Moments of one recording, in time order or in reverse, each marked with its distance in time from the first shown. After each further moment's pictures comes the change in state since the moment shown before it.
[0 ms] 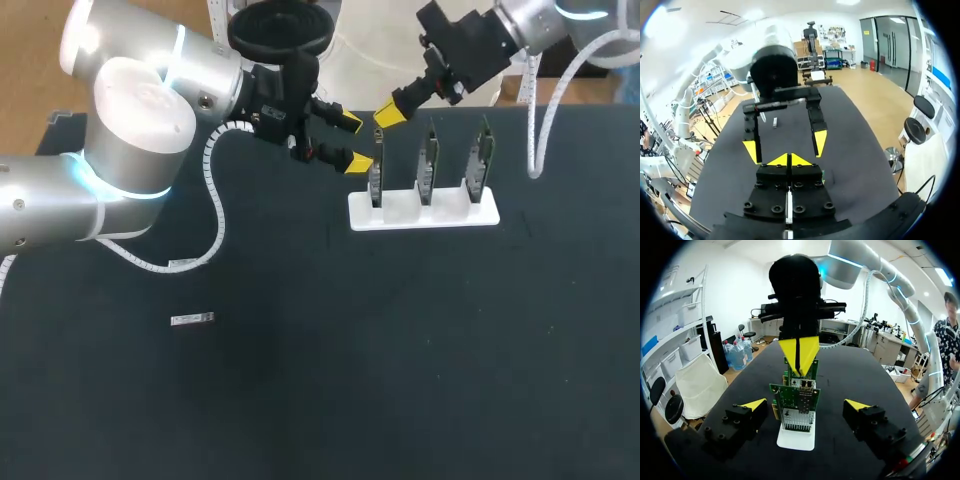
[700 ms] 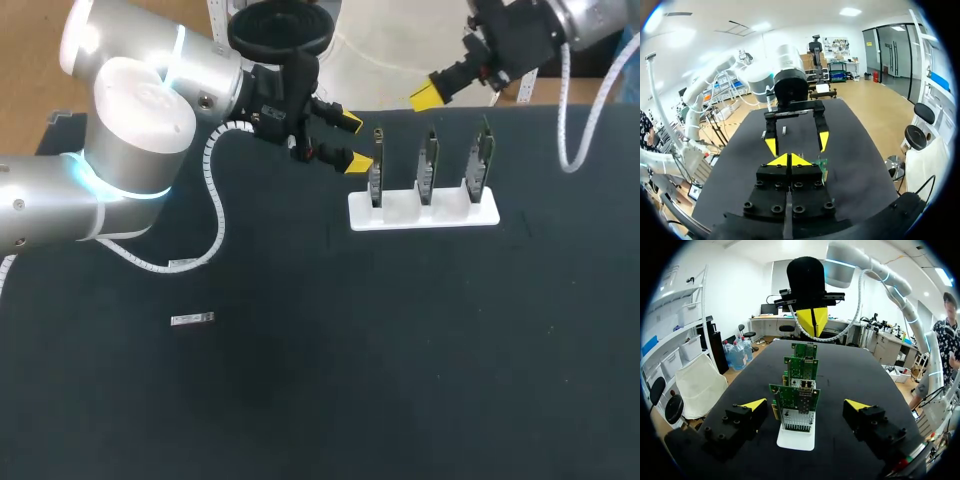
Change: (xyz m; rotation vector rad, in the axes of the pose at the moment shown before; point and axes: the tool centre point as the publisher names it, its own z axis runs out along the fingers) left arm 0.000 0.000 0.000 0.000 0.000 0.000; right arm 0.008 0.017 -0.054 -0.047 -0.092 -0.025
